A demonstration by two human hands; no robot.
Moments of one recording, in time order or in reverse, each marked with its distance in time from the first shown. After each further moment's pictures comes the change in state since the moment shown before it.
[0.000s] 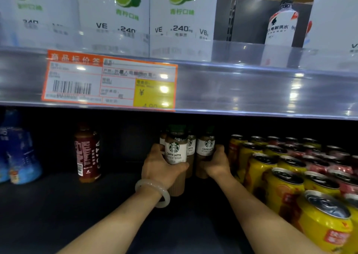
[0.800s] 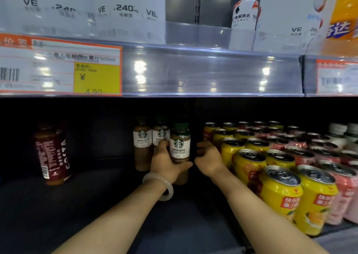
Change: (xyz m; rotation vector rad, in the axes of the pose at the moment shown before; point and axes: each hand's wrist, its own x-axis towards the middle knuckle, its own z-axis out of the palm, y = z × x) left_hand -0.002 -0.007 0.071 0.020 -0.199 0.128; right_hand -0.033 0.020 -0.045 0.074 -0.068 -0.006
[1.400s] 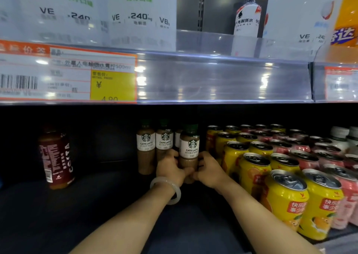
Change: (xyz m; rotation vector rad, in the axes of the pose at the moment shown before) left_hand 0.002 -0.002 0.009 0.039 -0.030 -0.063; right_hand -0.011 0.006 0.007 -0.011 -0.181 -0.023
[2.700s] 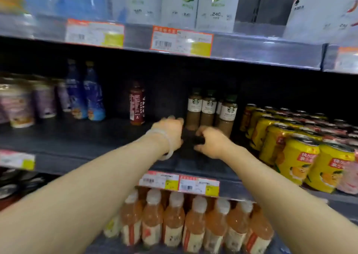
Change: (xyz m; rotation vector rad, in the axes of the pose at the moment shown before) left_hand -0.121 0.036 -0.138 0.945 -0.129 0.025; right_hand -0.124 -0.090 0.032 -0.736 -0.204 -0.363
